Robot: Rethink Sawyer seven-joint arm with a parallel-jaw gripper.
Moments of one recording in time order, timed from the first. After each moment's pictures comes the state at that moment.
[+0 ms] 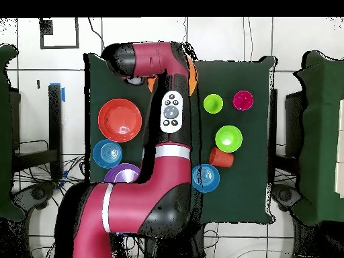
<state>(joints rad) -0.01 -0.03 -0.10 0.47 -0.07 1.01 1.96</state>
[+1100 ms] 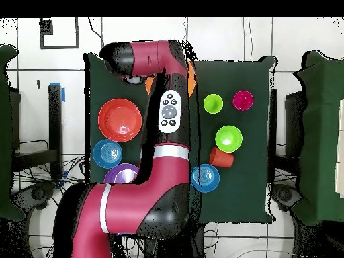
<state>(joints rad) 0.00 -0.03 -0.11 0.47 -0.07 1.01 1.96</state>
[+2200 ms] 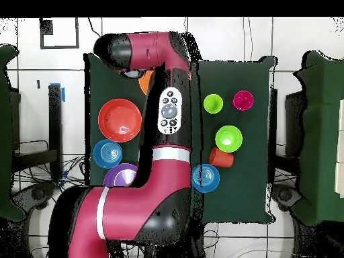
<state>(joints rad) 0.00 -0.09 -0.11 0.47 -0.06 1.03 1.96</state>
